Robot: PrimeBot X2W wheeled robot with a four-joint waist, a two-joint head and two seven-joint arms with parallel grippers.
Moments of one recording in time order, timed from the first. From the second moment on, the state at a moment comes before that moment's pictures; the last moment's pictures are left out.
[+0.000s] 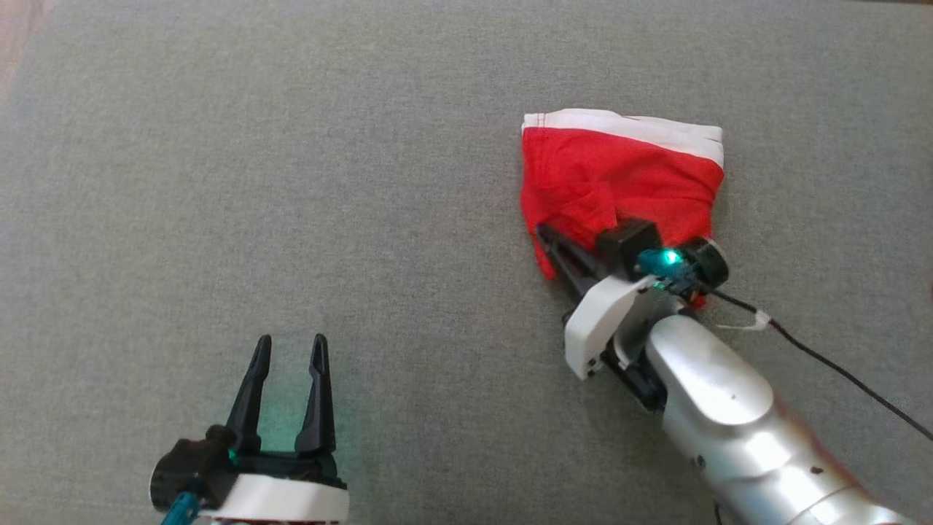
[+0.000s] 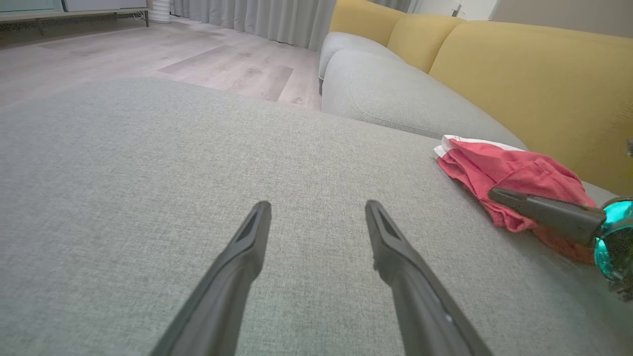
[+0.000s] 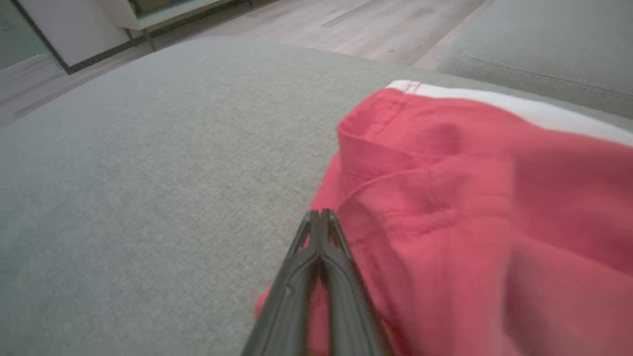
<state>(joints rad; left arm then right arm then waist) 0.04 0.05 -0.19 0.15 -0.30 -0.10 -0.26 -0.60 -0.07 0.60 0.75 0.25 0.12 -0.09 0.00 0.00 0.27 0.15</state>
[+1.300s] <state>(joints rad) 0.05 0.05 -0.19 0.16 -0.31 -0.08 -0.26 -0.45 -0.08 0.44 0.58 0.19 0.12 -0.03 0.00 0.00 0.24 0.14</state>
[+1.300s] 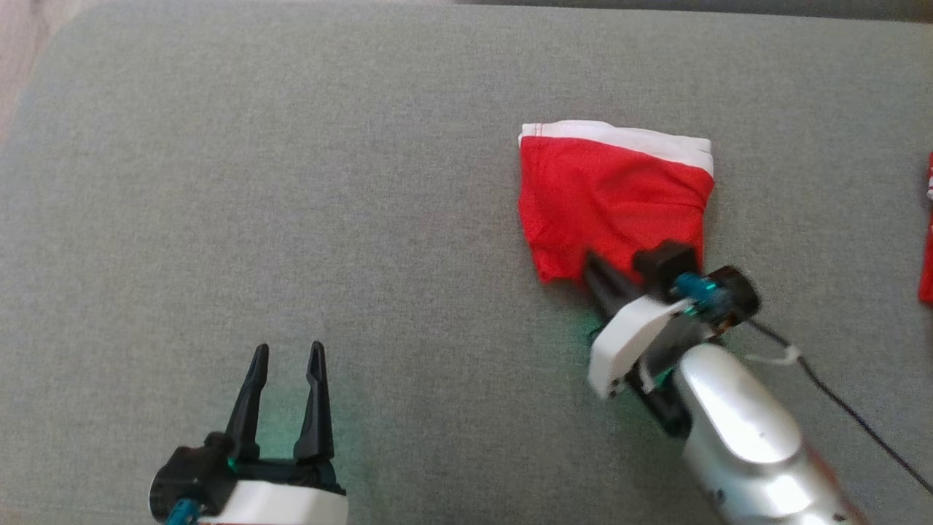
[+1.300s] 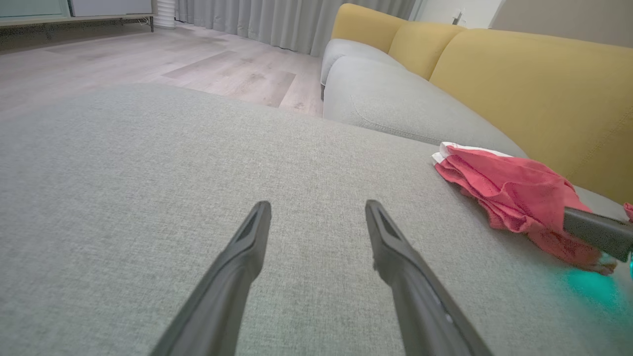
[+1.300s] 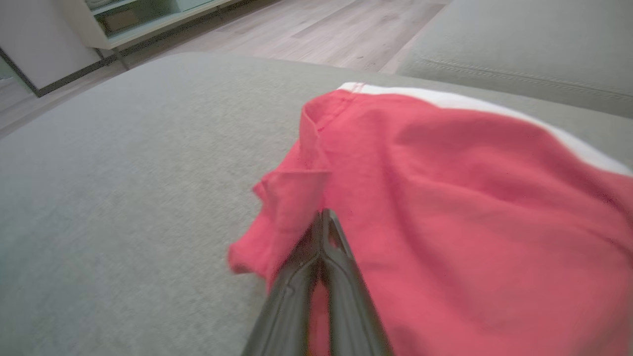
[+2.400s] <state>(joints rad) 0.22 0.05 -0.07 0.17 -0.26 -0.11 -0.26 0.06 -0.10 0.02 0.29 0.16 0.12 -0.21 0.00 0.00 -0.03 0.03</state>
